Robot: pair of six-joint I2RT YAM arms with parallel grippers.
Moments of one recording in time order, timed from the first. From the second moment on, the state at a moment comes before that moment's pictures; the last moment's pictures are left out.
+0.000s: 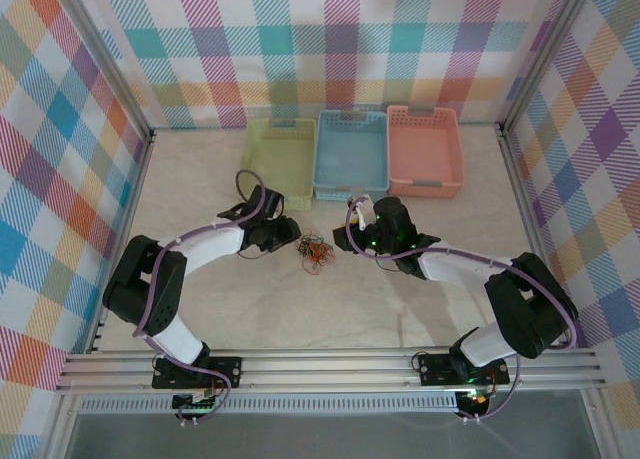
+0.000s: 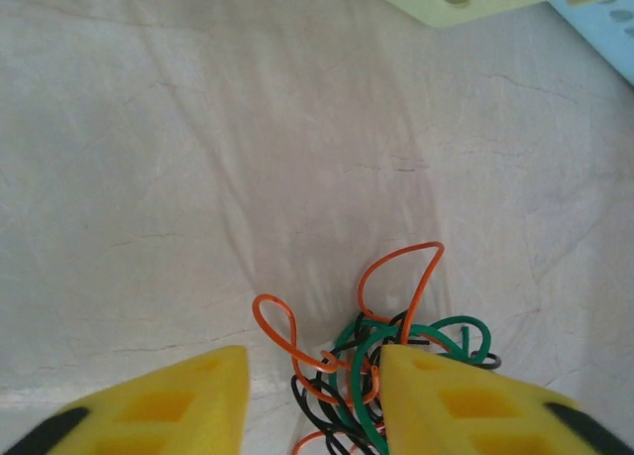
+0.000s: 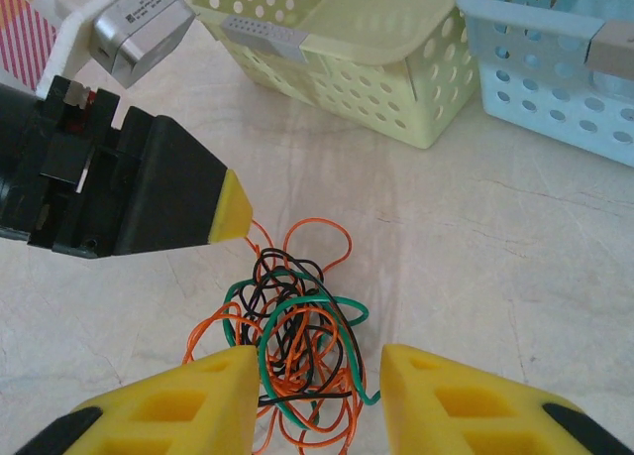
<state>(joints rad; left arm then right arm) -0.48 1.62 0.93 -0.31 0.16 -0.85 0.63 1.46 0.70 0.23 -0.29 0.26</state>
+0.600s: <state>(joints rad) -0.48 1.74 1.00 -0.37 0.14 -0.86 0.63 1.48 0.71 0.21 -0.30 0.26</state>
